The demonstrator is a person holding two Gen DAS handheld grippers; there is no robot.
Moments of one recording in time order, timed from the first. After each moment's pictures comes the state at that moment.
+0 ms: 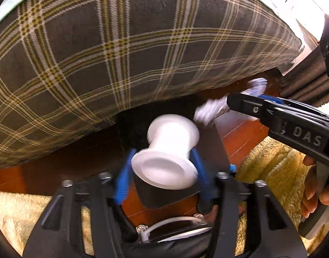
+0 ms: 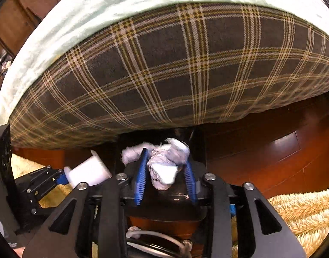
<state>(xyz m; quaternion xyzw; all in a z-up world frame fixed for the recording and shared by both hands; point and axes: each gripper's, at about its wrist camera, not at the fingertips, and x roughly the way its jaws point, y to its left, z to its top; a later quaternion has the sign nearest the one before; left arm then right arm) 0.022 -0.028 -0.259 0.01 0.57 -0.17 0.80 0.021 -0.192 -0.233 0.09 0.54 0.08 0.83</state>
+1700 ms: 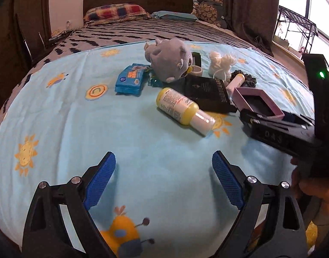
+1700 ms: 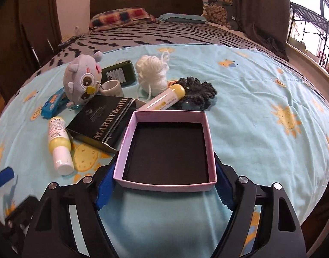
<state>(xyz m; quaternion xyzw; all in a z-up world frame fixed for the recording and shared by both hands) 0.148 0.007 -0.090 0.00 0.40 -0.08 0.91 0.185 -0.189 -0.101 0.01 0.40 0.00 0.92</state>
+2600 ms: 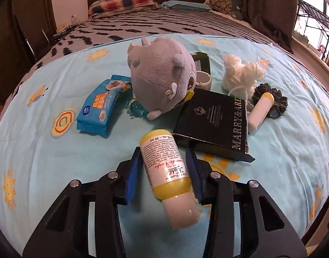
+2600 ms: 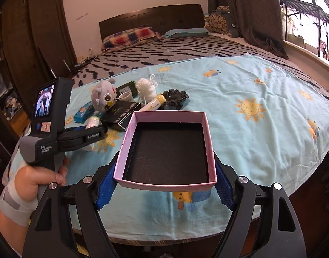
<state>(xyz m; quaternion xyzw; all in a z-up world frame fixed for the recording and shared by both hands) 0.237 -0.038 -0.105 0.02 0.44 -0.03 0.90 0.100 -0.242 -0.058 0.08 0.35 0.06 0.93</state>
